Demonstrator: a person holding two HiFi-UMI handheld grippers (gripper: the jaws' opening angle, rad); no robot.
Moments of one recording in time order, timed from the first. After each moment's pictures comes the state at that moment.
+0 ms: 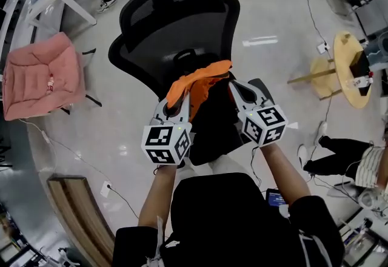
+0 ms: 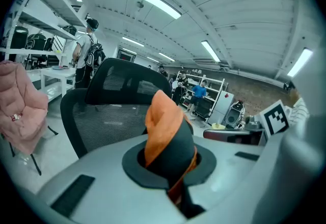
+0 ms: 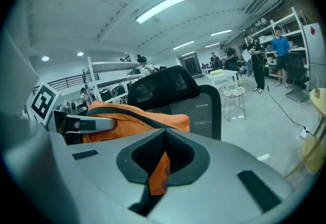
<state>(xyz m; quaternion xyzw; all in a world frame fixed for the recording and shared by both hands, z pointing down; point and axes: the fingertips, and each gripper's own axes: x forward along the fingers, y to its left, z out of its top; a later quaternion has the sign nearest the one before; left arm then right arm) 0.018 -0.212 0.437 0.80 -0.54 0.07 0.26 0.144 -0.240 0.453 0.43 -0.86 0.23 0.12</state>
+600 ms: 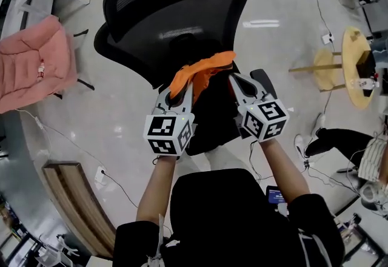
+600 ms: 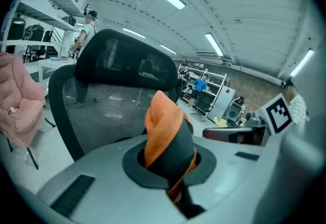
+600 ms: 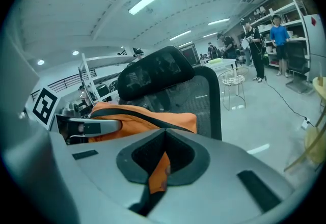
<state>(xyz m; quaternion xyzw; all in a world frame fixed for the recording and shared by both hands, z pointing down) 0.018 -0.242 0.509 0.79 -0.52 0.09 0.29 0.133 -0.263 0.520 0.42 -0.85 0.27 0.15</state>
